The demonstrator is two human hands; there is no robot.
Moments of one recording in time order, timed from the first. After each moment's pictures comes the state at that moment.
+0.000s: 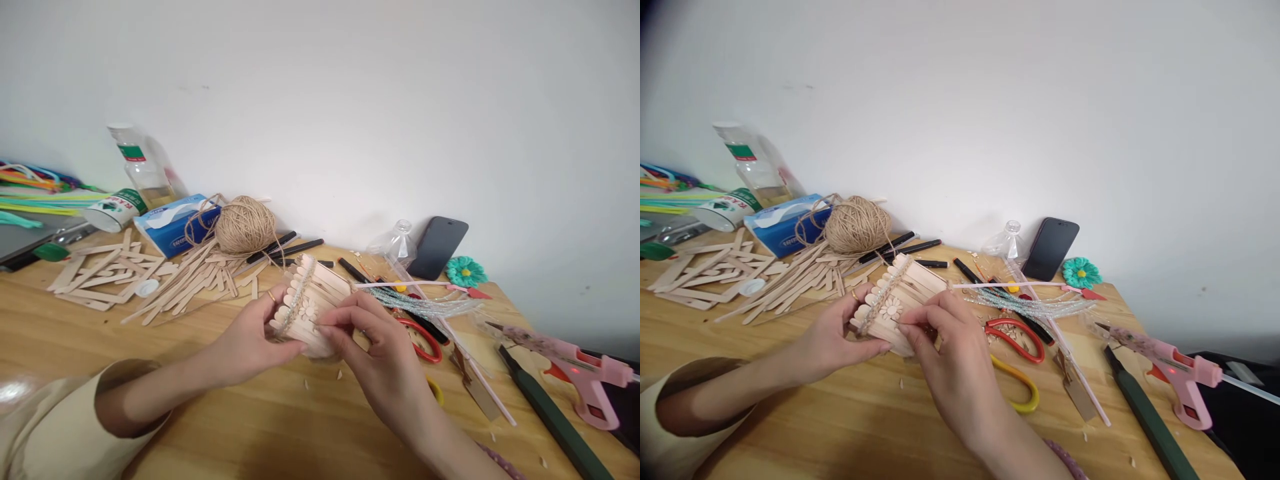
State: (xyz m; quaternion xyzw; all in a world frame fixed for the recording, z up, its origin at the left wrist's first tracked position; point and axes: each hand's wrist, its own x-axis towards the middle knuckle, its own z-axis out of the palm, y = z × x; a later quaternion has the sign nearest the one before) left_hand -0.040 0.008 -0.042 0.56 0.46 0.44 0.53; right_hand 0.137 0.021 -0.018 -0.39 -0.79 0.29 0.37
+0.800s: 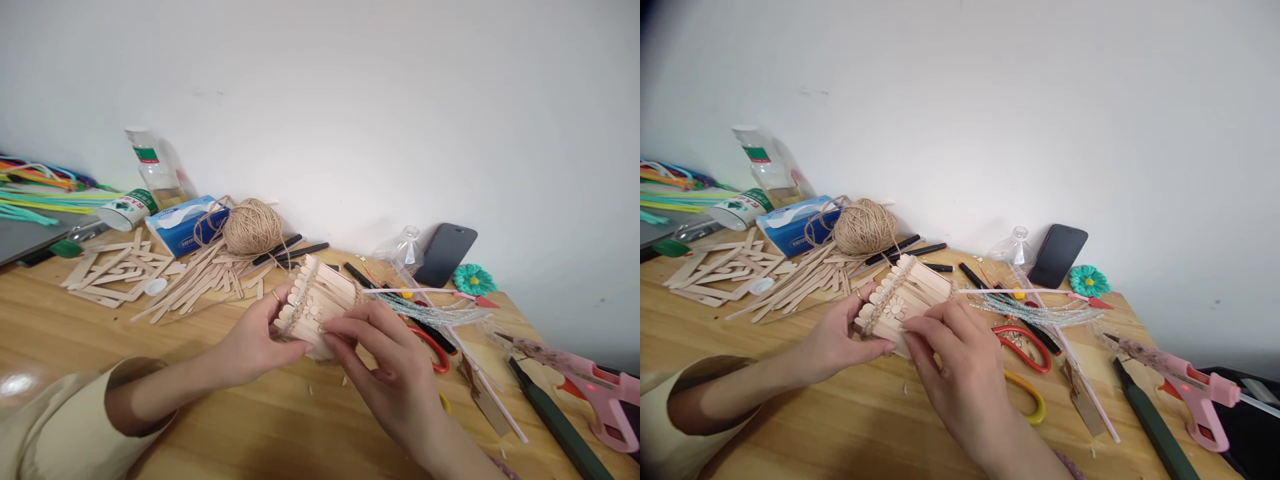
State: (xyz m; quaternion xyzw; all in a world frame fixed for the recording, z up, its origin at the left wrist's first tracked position) left_hand -0.042 0.009 -0.043 0.54 0.45 0.47 0.53; right_hand 0.140 0.022 -0.021 -0.31 -0.85 0.15 0.40
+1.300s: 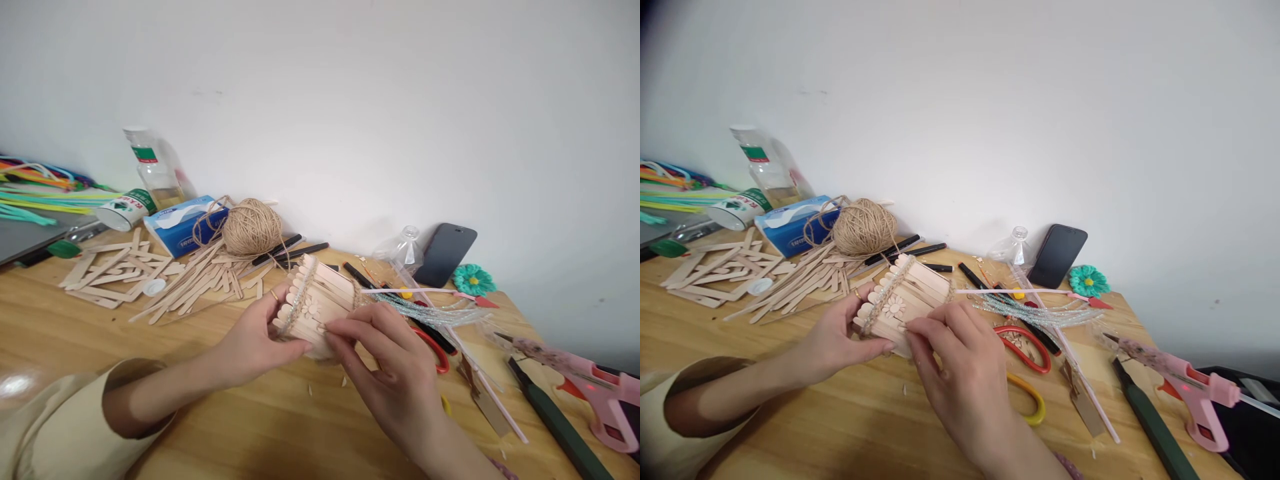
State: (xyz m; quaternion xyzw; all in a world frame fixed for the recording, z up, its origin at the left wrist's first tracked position) left_hand -0.043 0.009 -0.047 0.55 0.44 0.48 0.53; right_hand 0.140 0.022 -0.022 -0.30 -0.84 0.10 0.43
